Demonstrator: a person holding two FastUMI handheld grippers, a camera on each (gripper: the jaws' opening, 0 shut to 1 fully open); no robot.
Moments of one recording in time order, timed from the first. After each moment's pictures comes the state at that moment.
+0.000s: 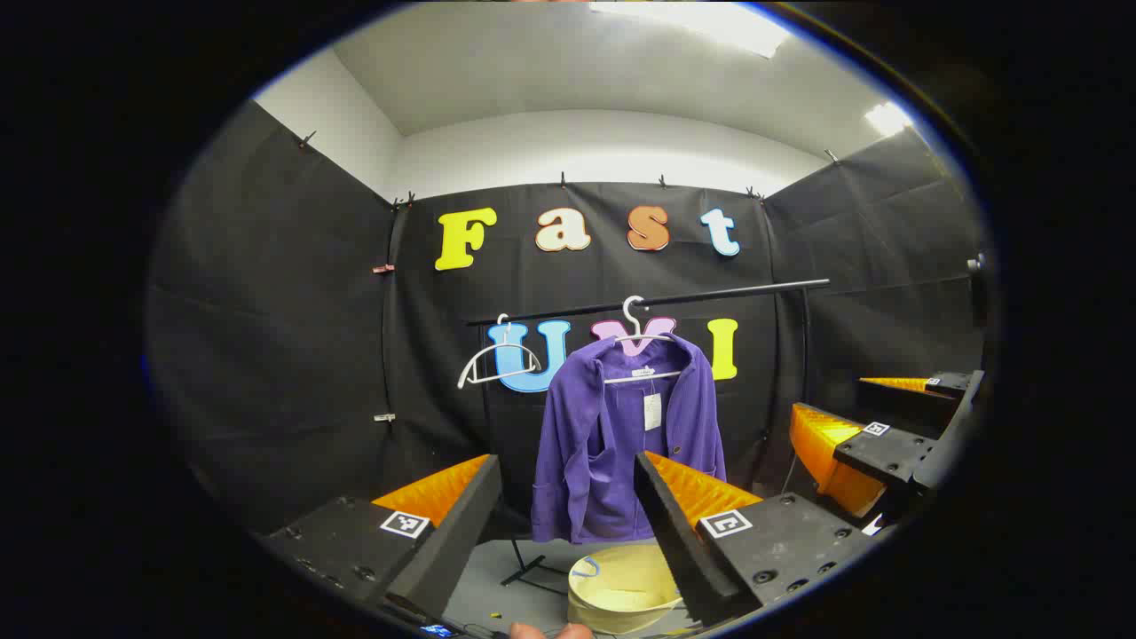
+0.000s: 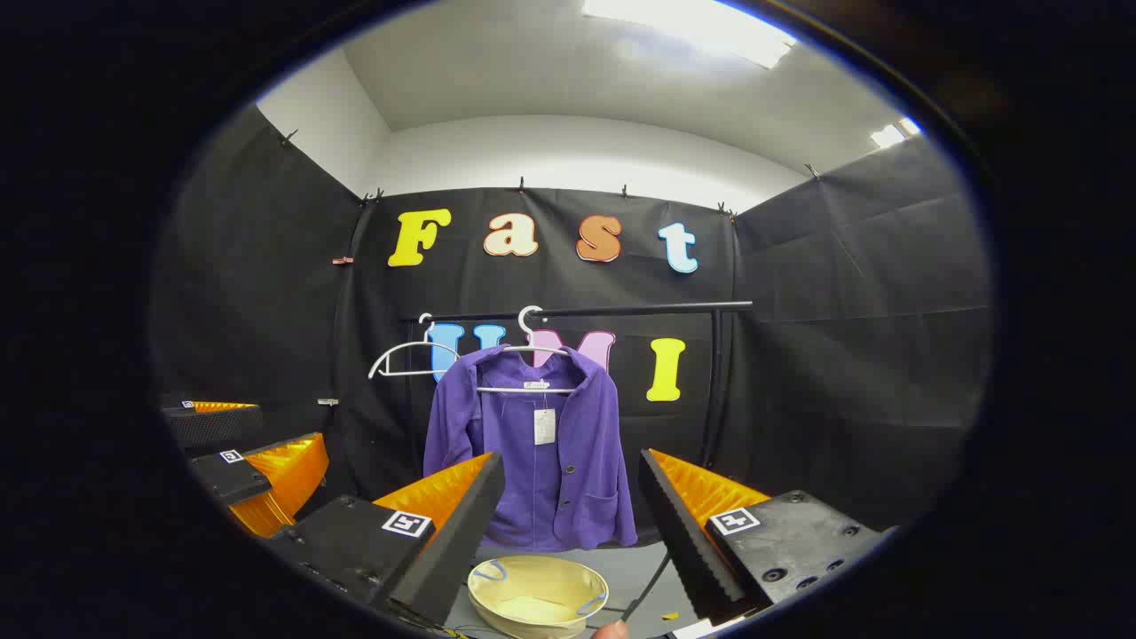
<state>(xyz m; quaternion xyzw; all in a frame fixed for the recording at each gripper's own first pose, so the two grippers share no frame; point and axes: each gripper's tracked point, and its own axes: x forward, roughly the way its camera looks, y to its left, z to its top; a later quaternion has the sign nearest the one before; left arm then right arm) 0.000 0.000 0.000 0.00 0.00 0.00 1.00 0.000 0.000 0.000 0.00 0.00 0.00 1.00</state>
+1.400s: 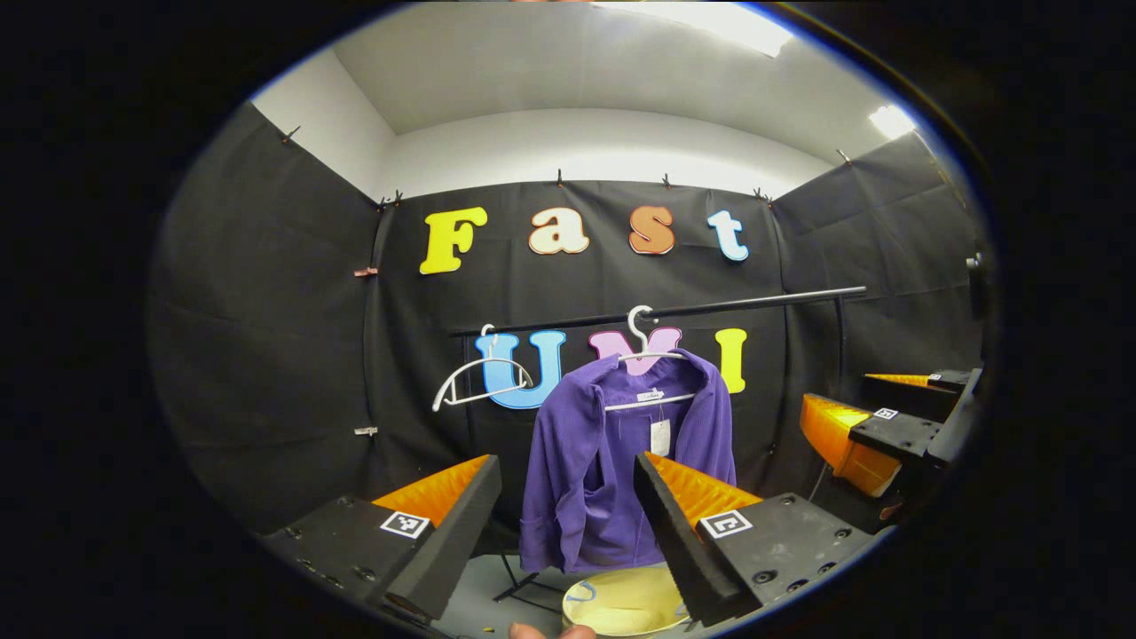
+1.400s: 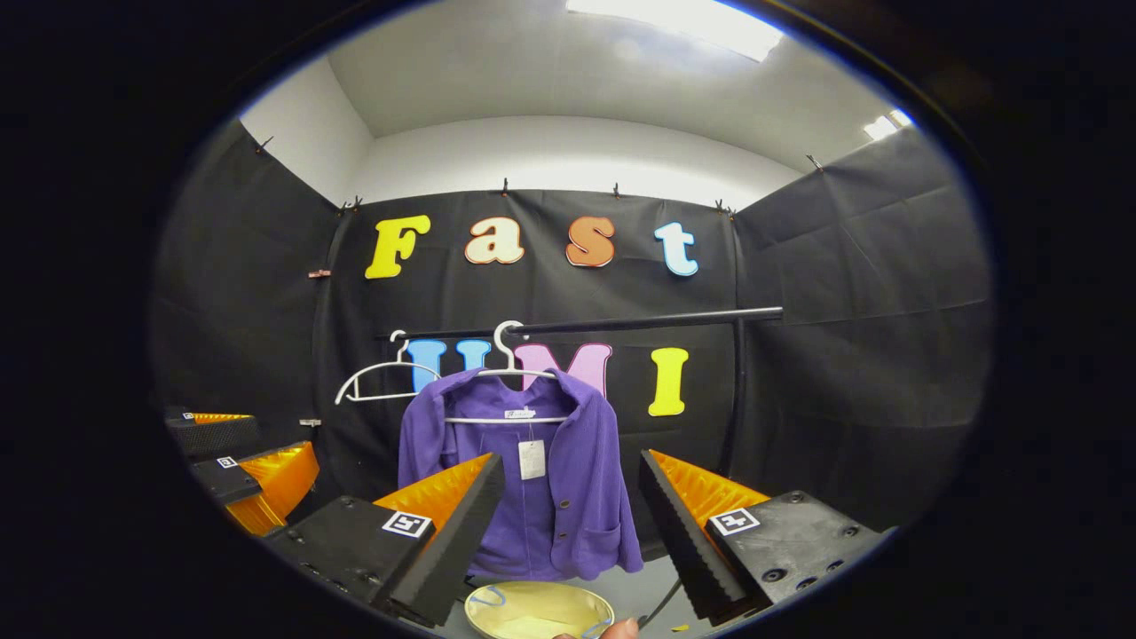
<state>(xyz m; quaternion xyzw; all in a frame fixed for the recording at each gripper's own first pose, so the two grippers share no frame) 0.133 -0.012 0.024 0.00 -0.01 -0.01 1.00 0.137 -0.020 0.011 0.02 -0.02 -0.01 1.00</state>
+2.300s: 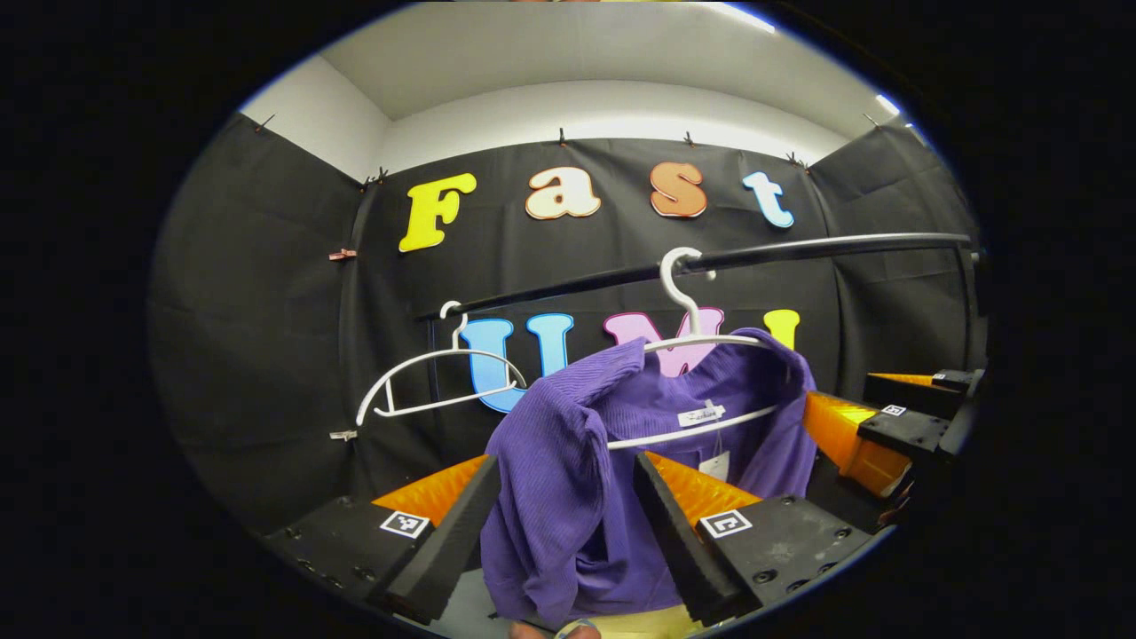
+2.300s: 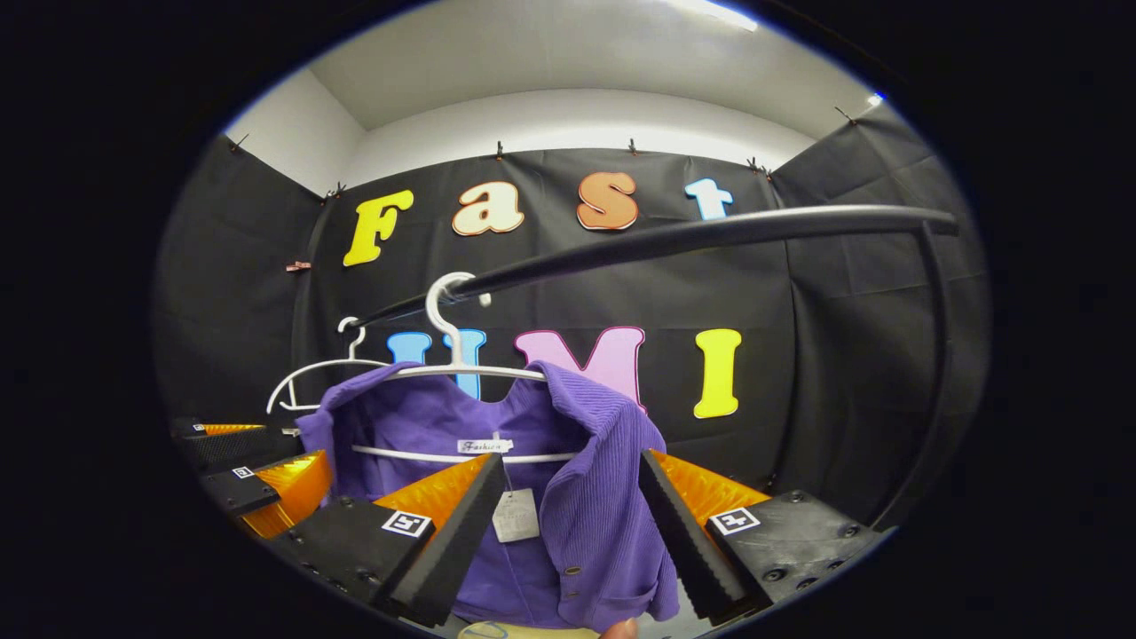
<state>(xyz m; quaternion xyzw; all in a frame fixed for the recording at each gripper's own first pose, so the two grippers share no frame) 0.371 -0.031 -0.016 0.01 0.01 0.05 1.00 0.377 -0.019 -0.054 0.04 -0.01 0.04 1.00</state>
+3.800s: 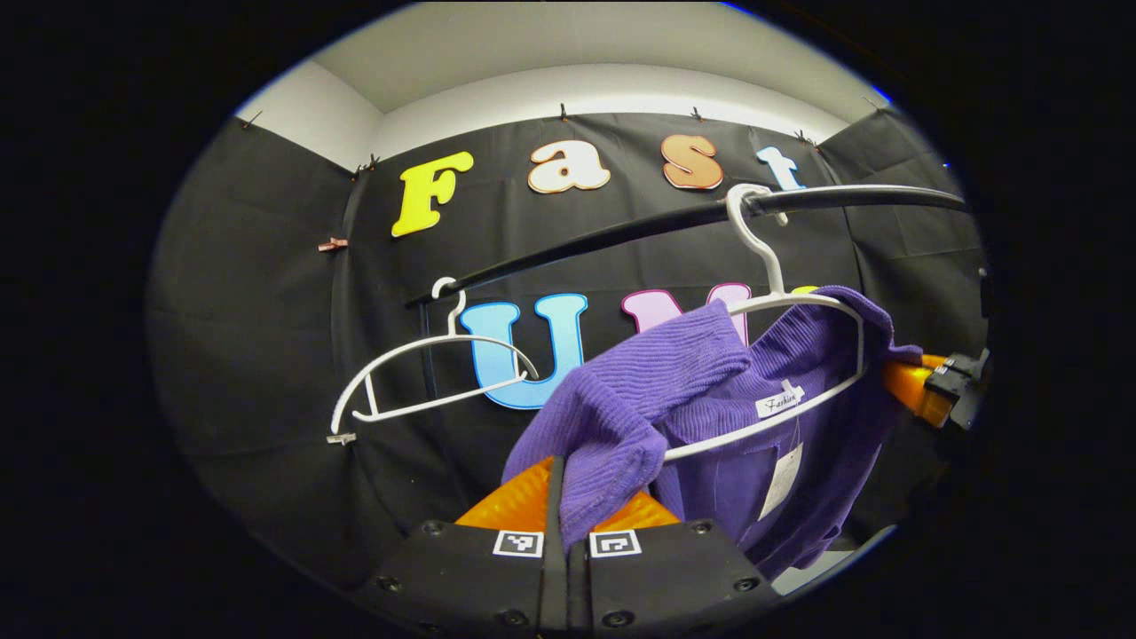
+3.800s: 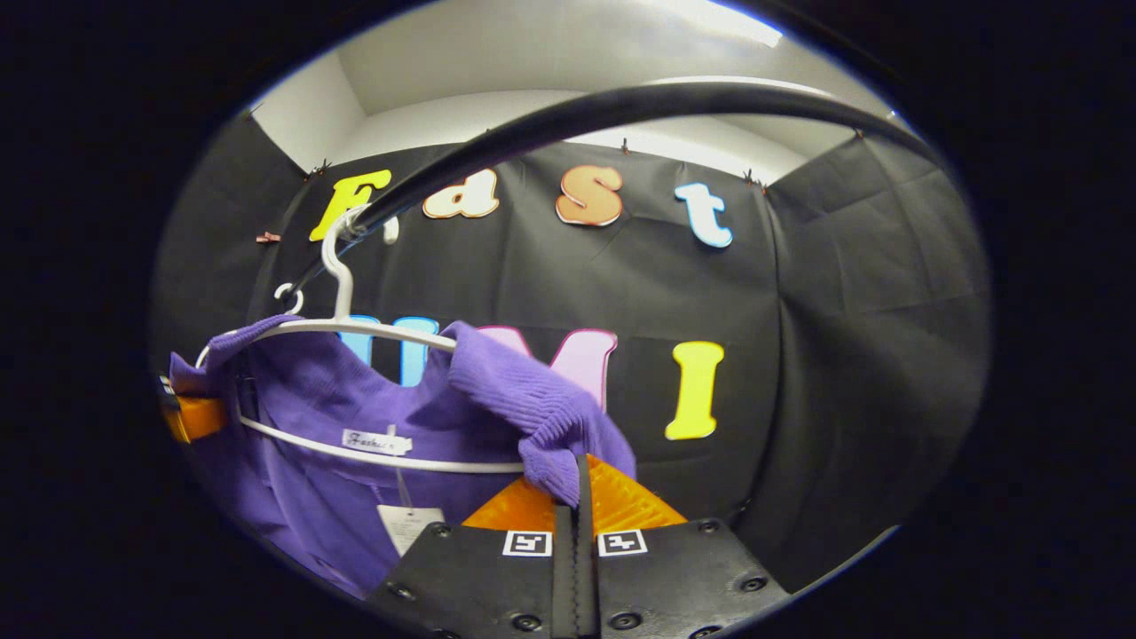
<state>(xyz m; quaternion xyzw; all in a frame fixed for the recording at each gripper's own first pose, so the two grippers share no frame) 0.434 0.013 -0.030 0.03 0.02 0.05 1.00 0.442 -0.077 -0.059 -0.04 -0.06 -0.04 1.00</state>
